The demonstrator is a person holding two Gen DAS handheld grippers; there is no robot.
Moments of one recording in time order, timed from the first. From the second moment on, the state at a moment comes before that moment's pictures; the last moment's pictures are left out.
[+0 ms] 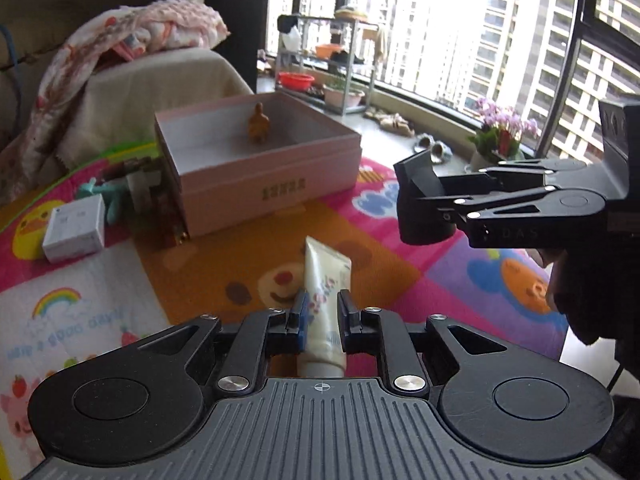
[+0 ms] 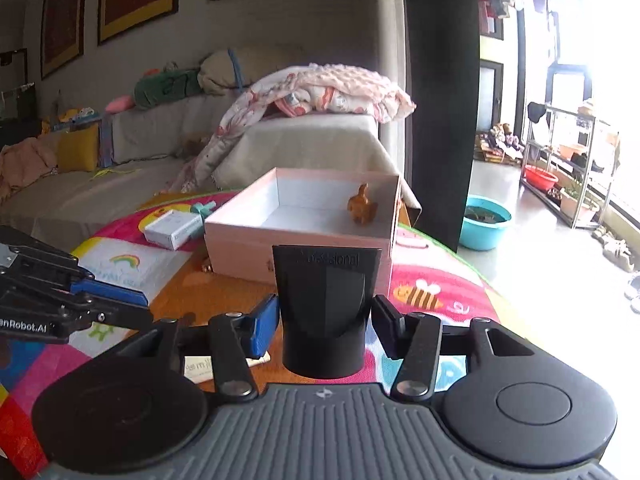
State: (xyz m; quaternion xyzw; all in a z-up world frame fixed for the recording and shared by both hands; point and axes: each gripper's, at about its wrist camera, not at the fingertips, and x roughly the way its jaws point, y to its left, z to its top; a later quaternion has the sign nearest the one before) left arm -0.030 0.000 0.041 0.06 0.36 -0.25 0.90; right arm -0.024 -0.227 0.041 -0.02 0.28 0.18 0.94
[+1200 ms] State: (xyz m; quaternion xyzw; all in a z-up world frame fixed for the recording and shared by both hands) left arm -0.033 -0.015 0.012 0.06 0.34 -0.25 0.91; right arm -0.025 -0.220 0.014 -0.04 0.31 0.18 0.93
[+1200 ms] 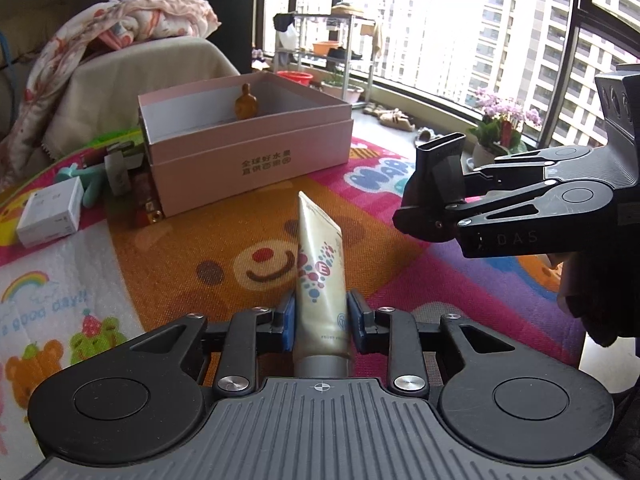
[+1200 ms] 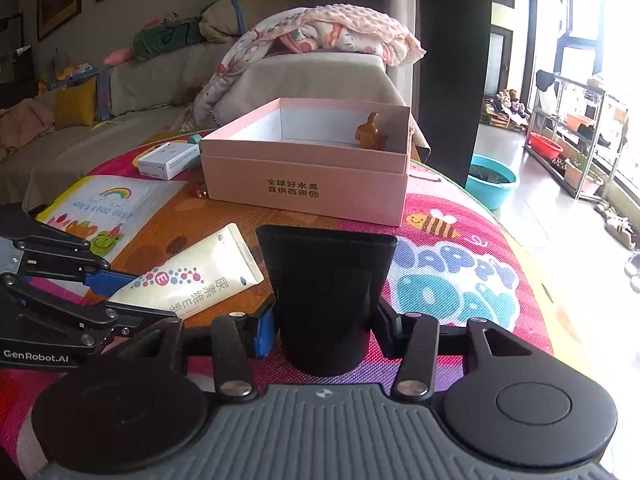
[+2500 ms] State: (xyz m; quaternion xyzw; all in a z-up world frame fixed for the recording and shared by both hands) left arm 0.129 0.171 0.037 -0.15 0.27 -0.04 0.95; right arm 0.053 -0.139 0.007 -0.03 0.29 0.26 0.92
